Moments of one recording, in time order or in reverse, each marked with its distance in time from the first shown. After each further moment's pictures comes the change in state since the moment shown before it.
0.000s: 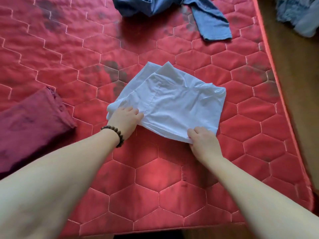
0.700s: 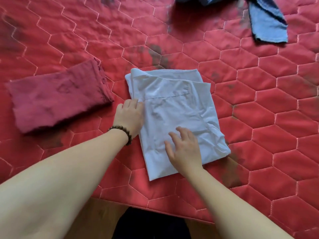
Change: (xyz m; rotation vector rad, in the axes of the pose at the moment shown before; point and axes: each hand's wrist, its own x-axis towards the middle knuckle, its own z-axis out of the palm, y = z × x) left_hand -0.091 -0.011 0.028 -0.152 -0.017 -0.581; right_hand -0.026 -0.133 0.016 0.357 0.213 -0.161
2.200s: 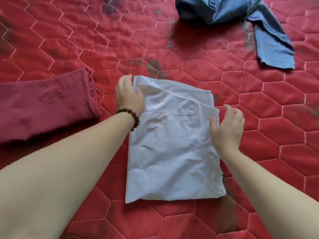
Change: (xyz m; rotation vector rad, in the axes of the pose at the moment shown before) left_hand 0.113 0.019 -0.024 -0.770 0.343 -0.498; right_hand 0.134 0.116 -0.047 0.054 0.218 0.354
